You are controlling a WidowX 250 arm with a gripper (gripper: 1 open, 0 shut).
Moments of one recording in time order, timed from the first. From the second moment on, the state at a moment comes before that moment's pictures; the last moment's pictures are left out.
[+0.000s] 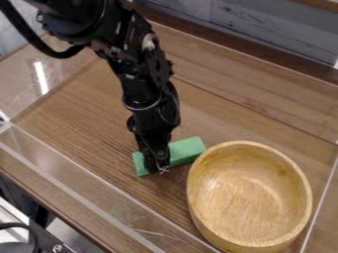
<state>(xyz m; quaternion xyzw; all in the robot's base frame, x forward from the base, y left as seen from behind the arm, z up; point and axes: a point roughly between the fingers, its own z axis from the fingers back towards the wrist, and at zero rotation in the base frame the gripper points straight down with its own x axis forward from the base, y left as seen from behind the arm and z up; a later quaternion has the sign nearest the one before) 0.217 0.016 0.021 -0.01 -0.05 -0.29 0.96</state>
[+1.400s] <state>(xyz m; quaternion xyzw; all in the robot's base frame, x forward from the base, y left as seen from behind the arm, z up) 0.192 0.012 0.023 -0.05 0.02 -0.24 0.97</state>
